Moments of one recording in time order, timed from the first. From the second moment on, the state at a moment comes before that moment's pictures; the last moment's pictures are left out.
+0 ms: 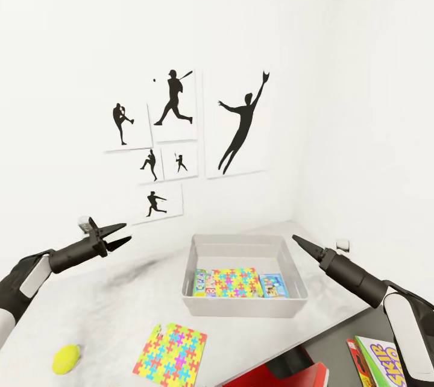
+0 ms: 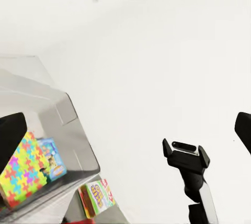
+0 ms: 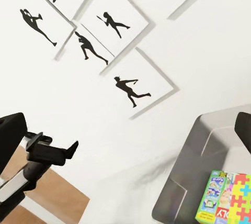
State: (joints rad) left arm -0.75 0.45 -0.02 -0.62 0.74 0.84 -1.25; right arm -0.27 -0.14 -0.32 -1.57 -0.73 0.84 0.72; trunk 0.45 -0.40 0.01
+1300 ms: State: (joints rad) left arm -0.69 0.55 -0.02 -0.65 0.74 0.83 -1.34; right arm -0.27 -0.15 -0.33 -1.57 -0.73 0.85 0.72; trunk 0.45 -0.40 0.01
